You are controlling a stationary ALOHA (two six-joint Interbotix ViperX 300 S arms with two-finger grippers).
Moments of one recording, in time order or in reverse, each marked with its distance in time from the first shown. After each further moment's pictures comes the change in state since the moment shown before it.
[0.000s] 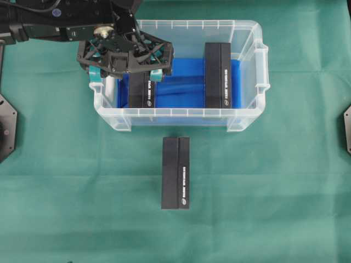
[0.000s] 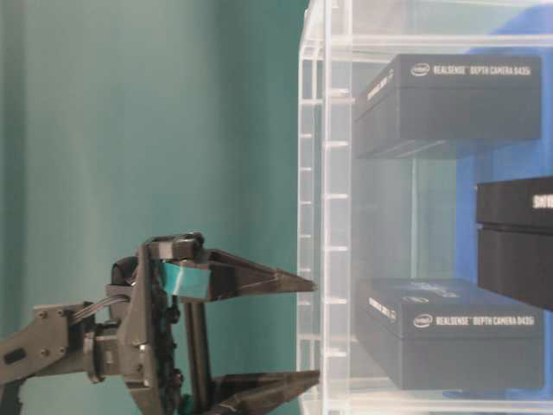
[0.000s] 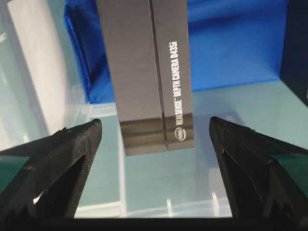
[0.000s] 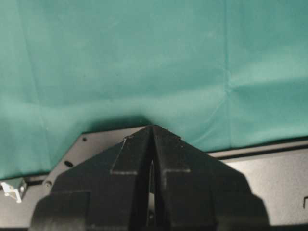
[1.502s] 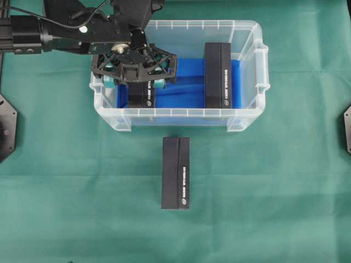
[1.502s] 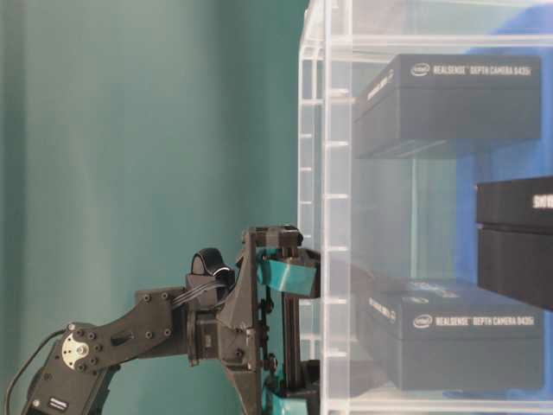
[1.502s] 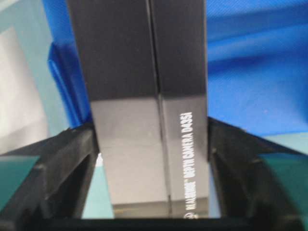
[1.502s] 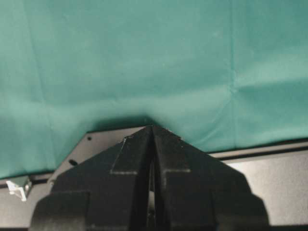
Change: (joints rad) left arm 0.020 0.097 0.100 0.003 -0.190 -0.002; right arm 0.000 -0.002 0.002 0.015 0.000 0.000
